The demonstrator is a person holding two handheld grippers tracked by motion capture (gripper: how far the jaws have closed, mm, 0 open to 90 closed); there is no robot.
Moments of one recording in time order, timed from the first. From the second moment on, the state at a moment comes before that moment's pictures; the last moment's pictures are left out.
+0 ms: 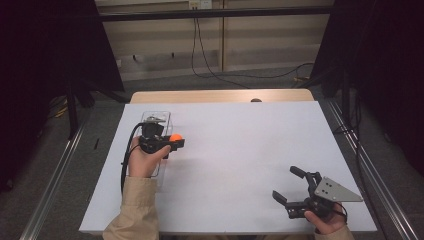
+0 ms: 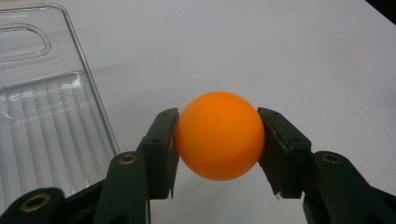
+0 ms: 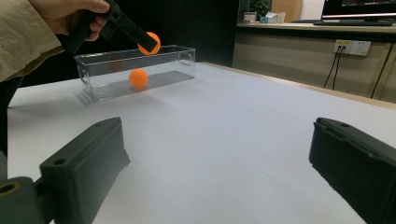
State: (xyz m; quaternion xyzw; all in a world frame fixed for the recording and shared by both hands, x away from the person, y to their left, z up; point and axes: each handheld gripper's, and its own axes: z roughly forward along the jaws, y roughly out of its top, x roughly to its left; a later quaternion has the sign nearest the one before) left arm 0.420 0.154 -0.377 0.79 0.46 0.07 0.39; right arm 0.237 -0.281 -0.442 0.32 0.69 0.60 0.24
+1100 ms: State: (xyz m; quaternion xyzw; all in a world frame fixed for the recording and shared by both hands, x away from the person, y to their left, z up) left arm 0.418 0.169 -0.371 0.79 0.47 0.08 0.39; right arm 0.237 -0.281 -0.442 0.33 0.69 0.60 0.24
